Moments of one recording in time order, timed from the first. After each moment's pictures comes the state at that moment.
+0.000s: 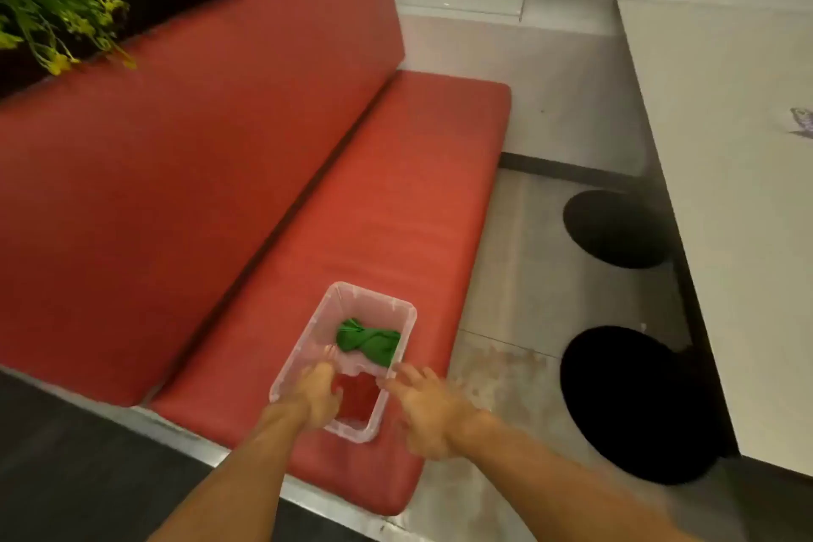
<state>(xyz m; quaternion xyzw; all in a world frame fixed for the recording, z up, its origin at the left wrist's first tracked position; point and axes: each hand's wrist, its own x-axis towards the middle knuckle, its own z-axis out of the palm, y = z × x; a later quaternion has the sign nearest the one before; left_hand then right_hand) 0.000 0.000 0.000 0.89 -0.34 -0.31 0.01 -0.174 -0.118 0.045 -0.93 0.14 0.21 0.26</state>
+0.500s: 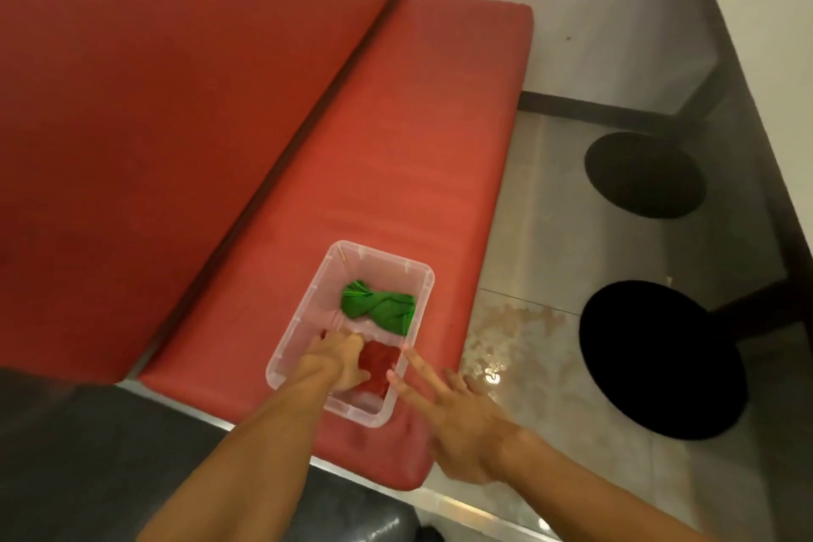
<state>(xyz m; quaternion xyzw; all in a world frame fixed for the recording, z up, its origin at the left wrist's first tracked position) 0.028 -0.034 -0.089 0.83 -0.44 -0.32 -0.14 -0.187 -0.112 -0.014 -0.94 0.11 0.25 0.21</state>
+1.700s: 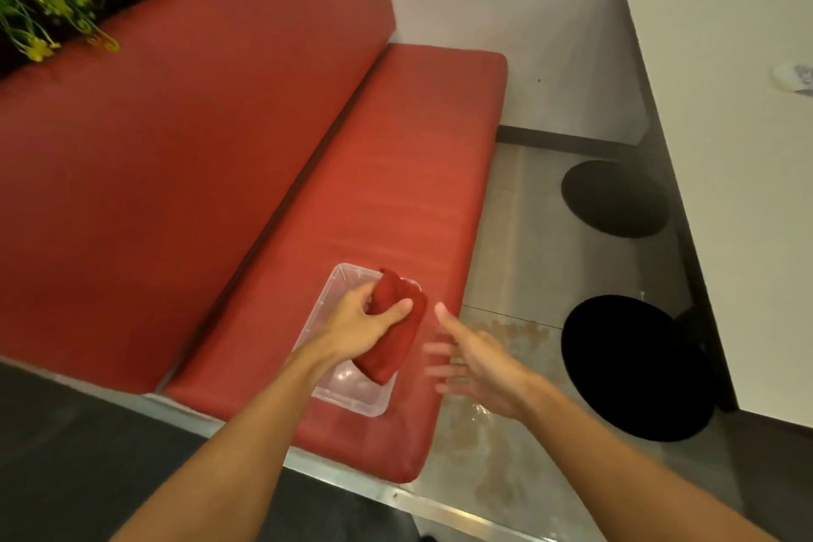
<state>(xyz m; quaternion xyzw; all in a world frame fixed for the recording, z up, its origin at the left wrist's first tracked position) -0.023 -0.049 0.079 0.74 -0.29 -0.41 0.44 -0.194 -0.136 0.087 -0.47 0.44 0.02 0.76</state>
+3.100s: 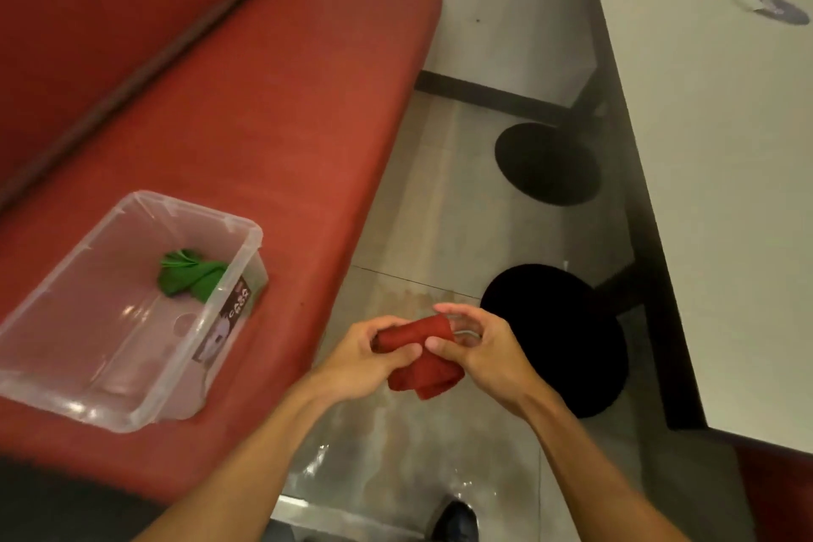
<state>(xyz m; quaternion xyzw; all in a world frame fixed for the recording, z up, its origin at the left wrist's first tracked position) -0.180 -0.163 -0.119 0.65 -0.32 -0.52 0.46 -0.338 -0.272 -0.095 -0.59 0.42 -0.12 0.67</state>
